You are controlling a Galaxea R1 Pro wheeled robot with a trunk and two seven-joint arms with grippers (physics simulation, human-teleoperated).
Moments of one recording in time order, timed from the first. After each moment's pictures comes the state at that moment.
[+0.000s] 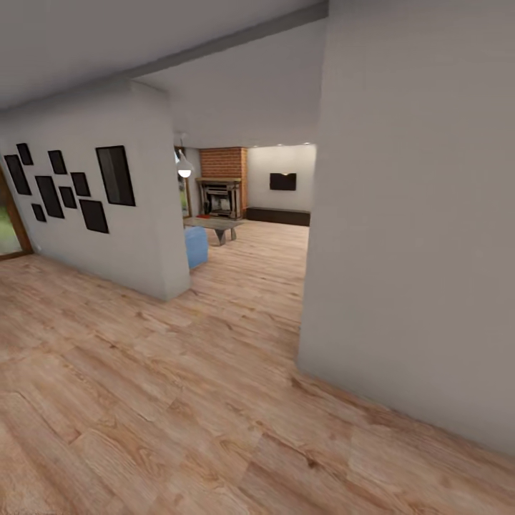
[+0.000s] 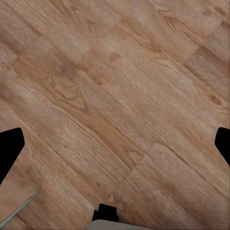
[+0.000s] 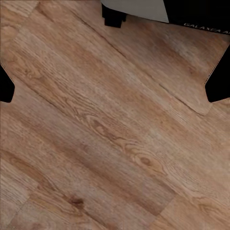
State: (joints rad) left arm -0.28 0.06 0.15 0.03 0.11 -0.41 -0.03; right arm -0.41 -0.06 0.05 0.06 0.06 -0.25 0.16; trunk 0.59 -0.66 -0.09
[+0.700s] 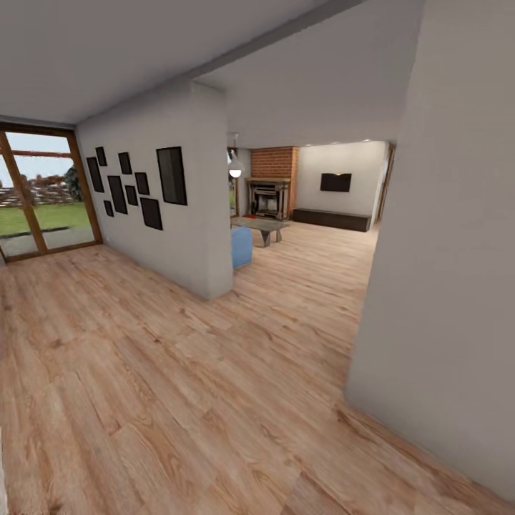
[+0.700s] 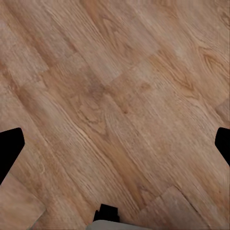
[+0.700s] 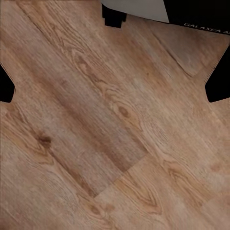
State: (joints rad) left arm -0.28 0.07 0.15 0.03 0.11 -0.41 -0.03; right arm -0.41 -0.06 0.05 0.06 0.06 -0.25 0.16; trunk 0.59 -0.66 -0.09
